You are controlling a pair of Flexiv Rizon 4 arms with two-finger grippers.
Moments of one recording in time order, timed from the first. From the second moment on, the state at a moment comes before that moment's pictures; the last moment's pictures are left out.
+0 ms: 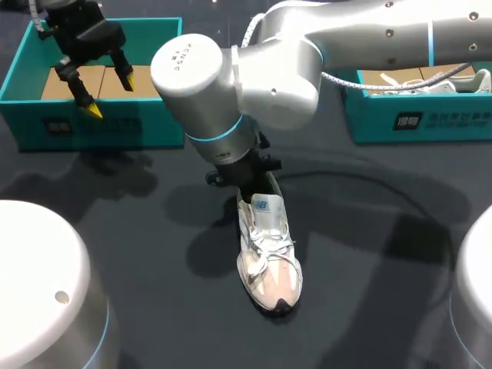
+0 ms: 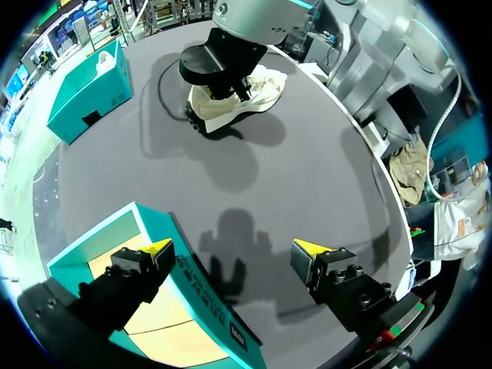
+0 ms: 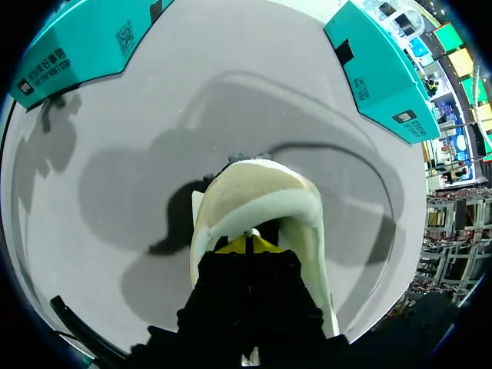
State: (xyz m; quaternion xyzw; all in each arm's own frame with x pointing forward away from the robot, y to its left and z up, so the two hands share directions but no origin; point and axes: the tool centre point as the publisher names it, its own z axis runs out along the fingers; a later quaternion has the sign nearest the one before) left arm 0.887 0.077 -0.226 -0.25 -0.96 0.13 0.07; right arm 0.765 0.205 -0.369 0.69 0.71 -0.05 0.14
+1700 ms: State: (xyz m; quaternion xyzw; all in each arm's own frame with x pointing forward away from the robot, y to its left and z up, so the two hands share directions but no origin) left arm 0.887 0.077 -0.226 -0.25 -0.96 0.13 0.07; right arm 0.761 0.201 -0.382 0.64 0.77 -0.04 0.05
